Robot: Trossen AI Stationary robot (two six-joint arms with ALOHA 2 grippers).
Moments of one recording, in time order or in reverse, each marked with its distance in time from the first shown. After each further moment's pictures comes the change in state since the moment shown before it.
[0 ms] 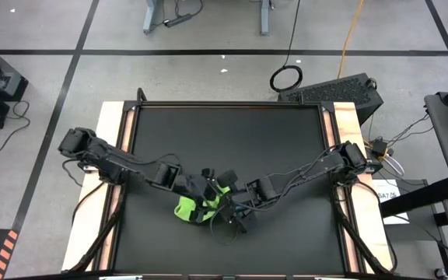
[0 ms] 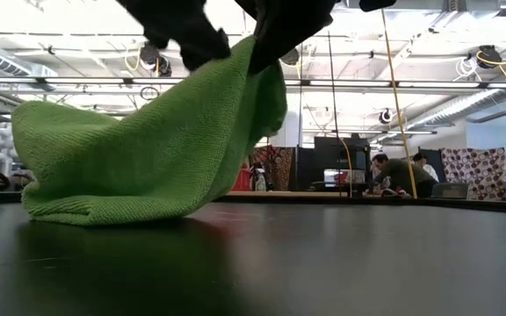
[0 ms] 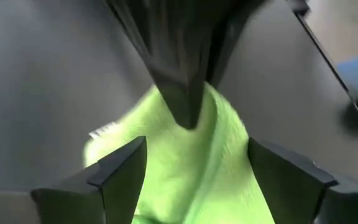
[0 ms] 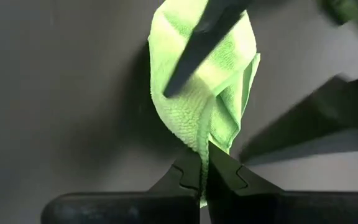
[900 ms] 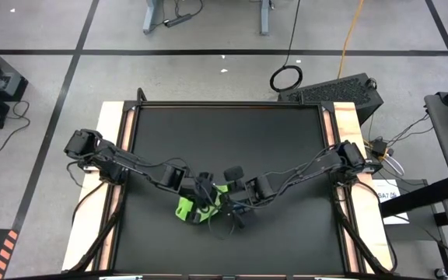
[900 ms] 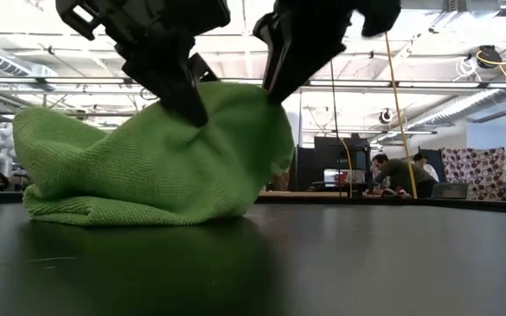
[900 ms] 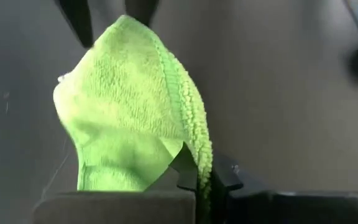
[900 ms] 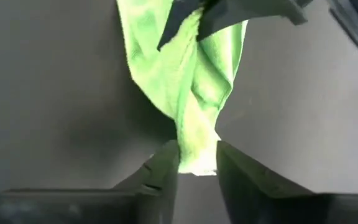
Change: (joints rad) left arm 0.009 0.057 0.001 -0.144 0.050 -0.010; right arm -0.023 0.011 -0.056 -0.038 0.052 0.201
